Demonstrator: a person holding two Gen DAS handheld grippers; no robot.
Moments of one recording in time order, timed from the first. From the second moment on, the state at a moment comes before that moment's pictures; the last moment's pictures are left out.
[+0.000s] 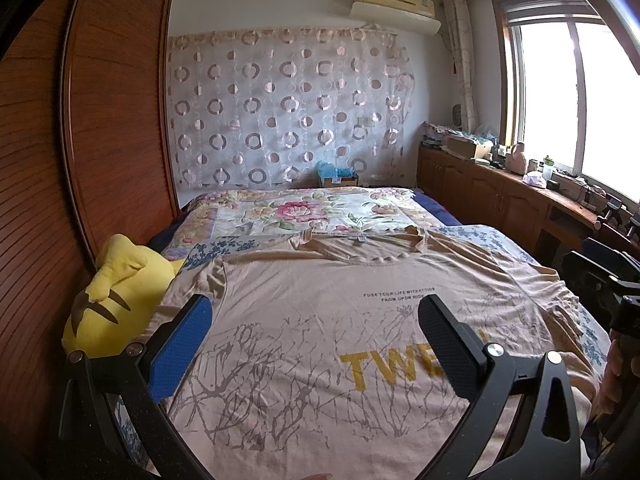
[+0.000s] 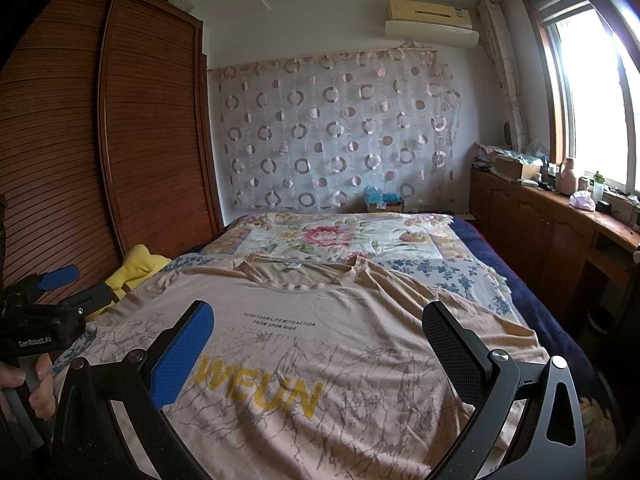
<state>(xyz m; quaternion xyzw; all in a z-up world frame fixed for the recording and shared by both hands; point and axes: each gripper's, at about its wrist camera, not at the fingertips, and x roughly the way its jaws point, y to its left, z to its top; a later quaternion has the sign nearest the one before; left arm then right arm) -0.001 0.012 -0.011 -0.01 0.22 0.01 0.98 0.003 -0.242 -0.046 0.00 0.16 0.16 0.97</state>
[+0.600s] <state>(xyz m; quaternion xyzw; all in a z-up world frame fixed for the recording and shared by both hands) 0.001 0.054 -0.035 -0.03 0.25 0.00 0.97 0.024 -0.225 -0.052 -0.02 0.19 0.20 0.96</state>
